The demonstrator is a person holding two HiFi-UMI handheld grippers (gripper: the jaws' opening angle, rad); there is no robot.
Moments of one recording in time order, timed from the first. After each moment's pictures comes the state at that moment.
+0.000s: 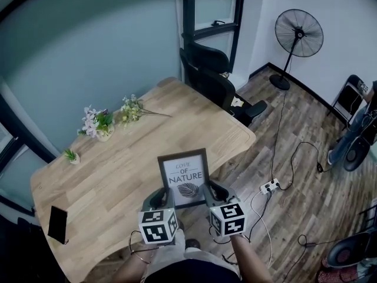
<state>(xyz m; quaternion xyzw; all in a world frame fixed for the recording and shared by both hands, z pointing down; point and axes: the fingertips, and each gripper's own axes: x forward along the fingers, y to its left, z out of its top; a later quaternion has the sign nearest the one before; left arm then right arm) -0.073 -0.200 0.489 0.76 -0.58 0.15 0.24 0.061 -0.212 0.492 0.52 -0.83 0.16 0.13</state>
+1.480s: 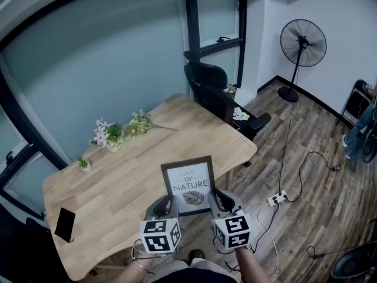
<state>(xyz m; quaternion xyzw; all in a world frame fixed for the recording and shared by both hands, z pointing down) -0.038 -0.169 0.437 0.77 -0.59 0.14 0.19 0.095 -0.179 0.437 0.52 -0.84 0.10 0.09</state>
